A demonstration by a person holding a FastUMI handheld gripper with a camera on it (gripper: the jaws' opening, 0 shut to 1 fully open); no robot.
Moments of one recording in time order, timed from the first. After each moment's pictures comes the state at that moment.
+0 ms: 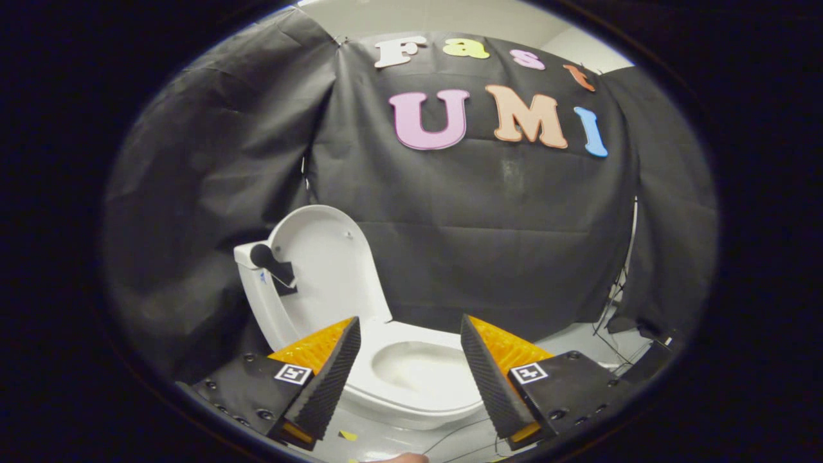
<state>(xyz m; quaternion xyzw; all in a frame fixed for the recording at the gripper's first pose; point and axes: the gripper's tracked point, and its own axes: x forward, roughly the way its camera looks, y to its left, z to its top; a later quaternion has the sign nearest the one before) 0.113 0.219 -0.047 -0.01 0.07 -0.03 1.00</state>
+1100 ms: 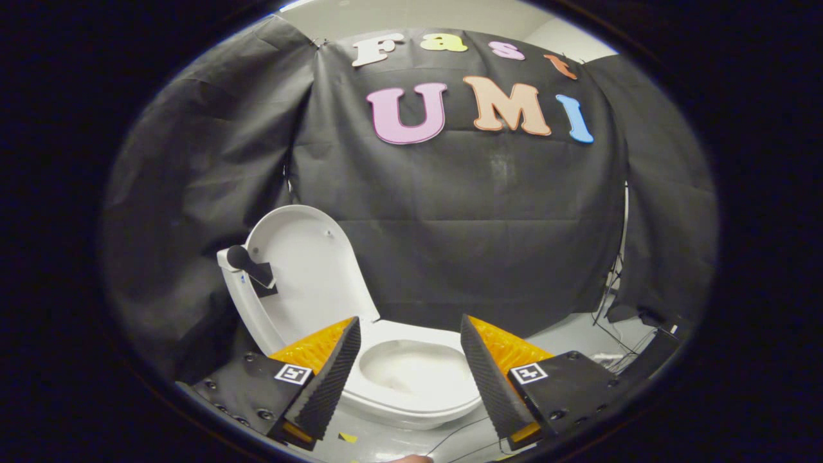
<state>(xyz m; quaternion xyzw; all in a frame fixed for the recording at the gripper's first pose) 0.122 0.210 -0.057 0.02 0.07 -0.04 1.00</state>
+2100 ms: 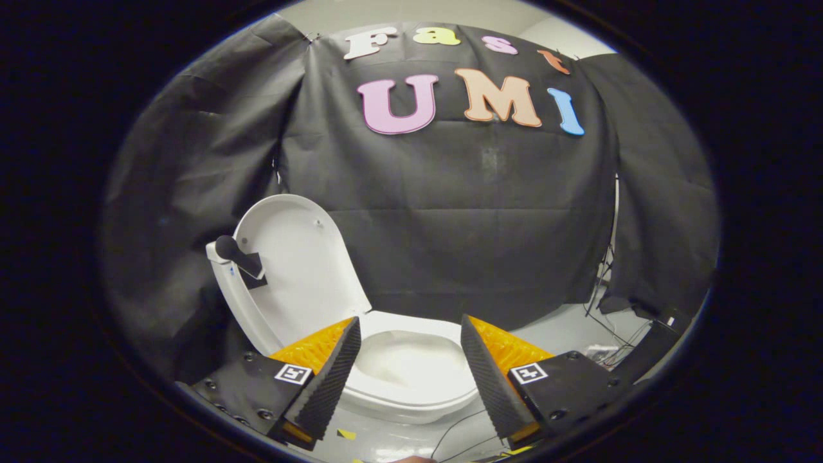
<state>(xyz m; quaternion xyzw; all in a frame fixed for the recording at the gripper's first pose) 0.119 0.204 -0.074 0.02 0.09 -0.07 0.99</state>
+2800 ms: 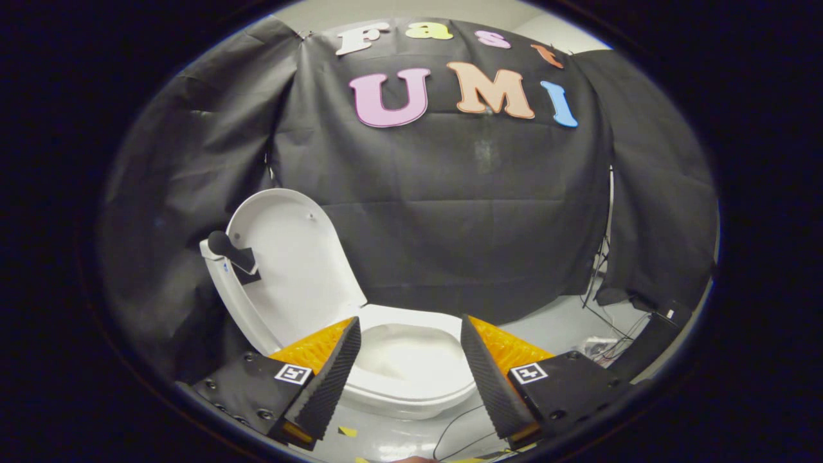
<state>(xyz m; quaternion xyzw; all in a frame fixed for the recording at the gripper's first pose) 0.116 0.199 -0.085 0.03 0.11 -0.08 0.99</state>
